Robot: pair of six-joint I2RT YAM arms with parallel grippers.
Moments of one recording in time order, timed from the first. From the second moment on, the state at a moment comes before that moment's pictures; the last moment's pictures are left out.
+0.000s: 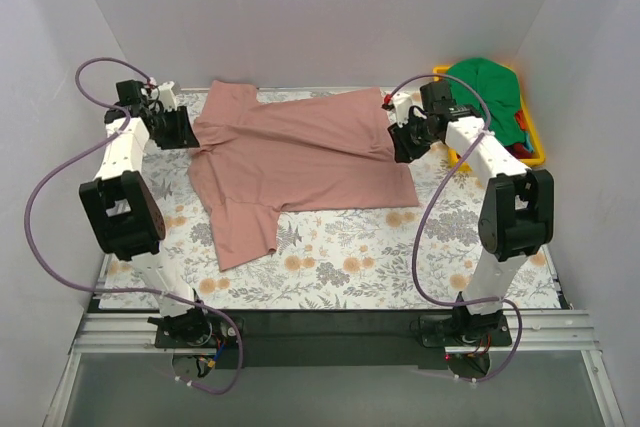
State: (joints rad) left arm 0.27 1.90 1.62 -0.73 0.47 0.16; right arm 0.22 1.82 1.50 -0.72 -0.39 -0.46
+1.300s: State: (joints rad) left arm 0.26 1.50 1.25 -0.84 0.33 0.26; right arm 0.23 1.63 1.27 -0.87 -0.37 -0.59
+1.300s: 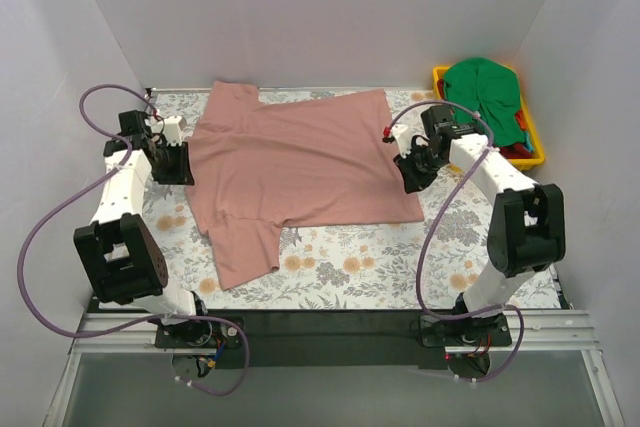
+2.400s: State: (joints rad) left arm 0.26 1.34 1.04 -0.87 0.28 0.28; right arm 0.28 1.56 1.05 -0.86 -0.33 -0.60
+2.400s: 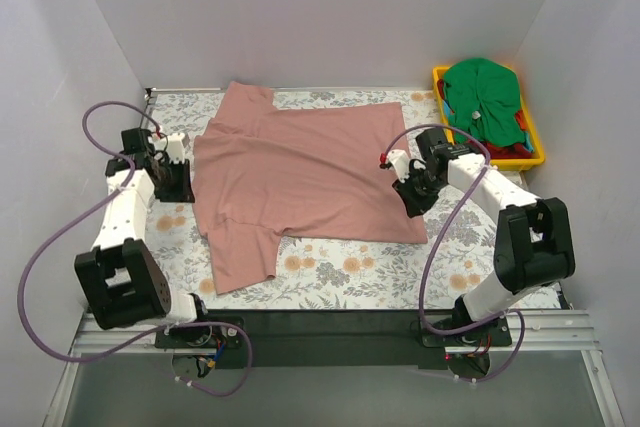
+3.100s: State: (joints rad) left arm 0.24 1.67 0.97 -0.58 0.26 0.18; right arm 0.27 1.82 1.17 -0.81 -0.33 -0.55
